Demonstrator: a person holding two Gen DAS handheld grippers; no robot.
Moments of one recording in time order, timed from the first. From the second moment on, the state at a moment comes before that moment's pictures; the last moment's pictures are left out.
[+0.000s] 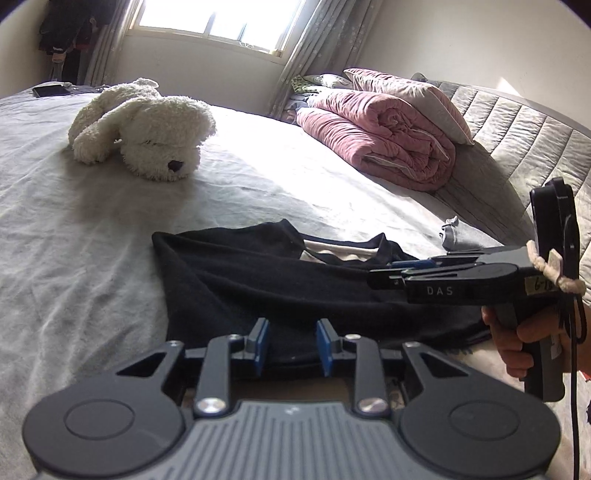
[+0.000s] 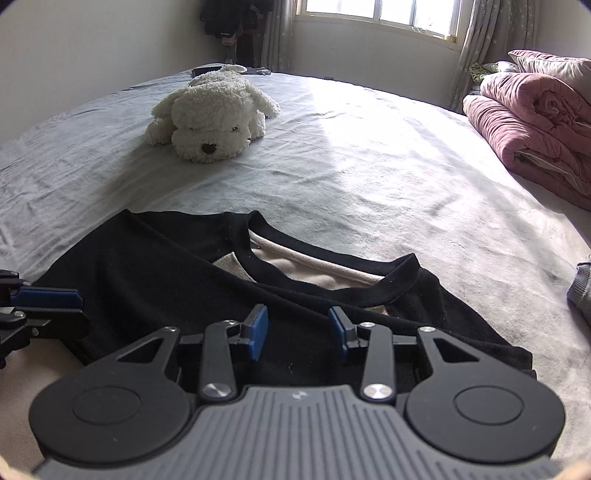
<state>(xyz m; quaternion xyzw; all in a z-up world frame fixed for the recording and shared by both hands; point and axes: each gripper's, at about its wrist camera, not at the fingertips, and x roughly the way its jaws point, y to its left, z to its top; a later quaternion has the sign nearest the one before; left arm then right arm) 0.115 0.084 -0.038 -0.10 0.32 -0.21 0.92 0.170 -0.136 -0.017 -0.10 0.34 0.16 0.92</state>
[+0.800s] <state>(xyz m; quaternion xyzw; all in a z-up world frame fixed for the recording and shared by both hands) 0.106 0.091 -0.029 -0.09 0.29 -0.21 0.93 0.168 -0.120 -0.014 -0.10 0.30 0.19 0.93</state>
